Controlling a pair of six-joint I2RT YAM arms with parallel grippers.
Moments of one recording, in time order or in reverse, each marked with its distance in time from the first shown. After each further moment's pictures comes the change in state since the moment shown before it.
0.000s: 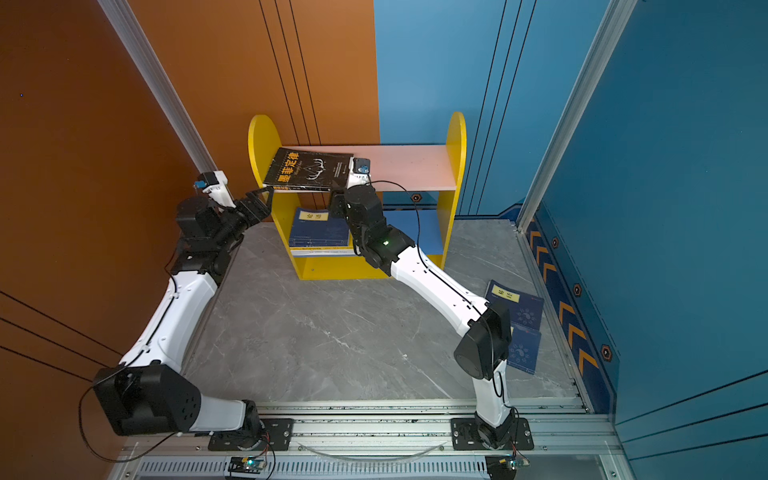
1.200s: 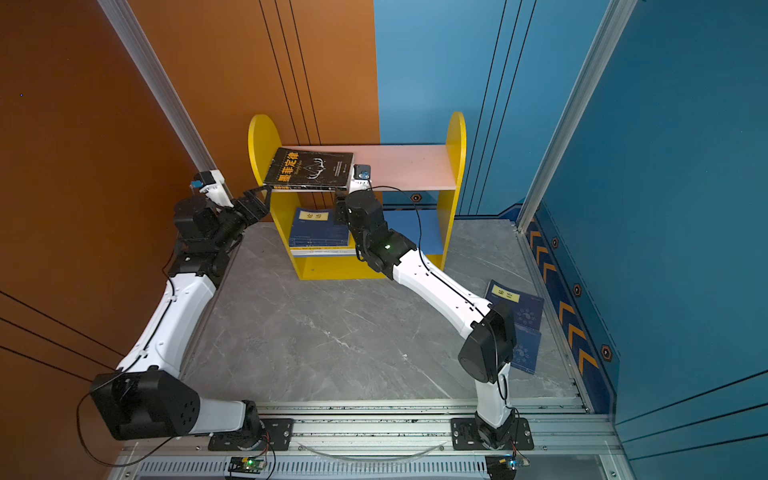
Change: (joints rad) left arm -0.005 -0.029 0.000 -0.006 -0.023 -0.019; right arm 0.001 -0.014 -0.044 -0.009 -0.003 0.002
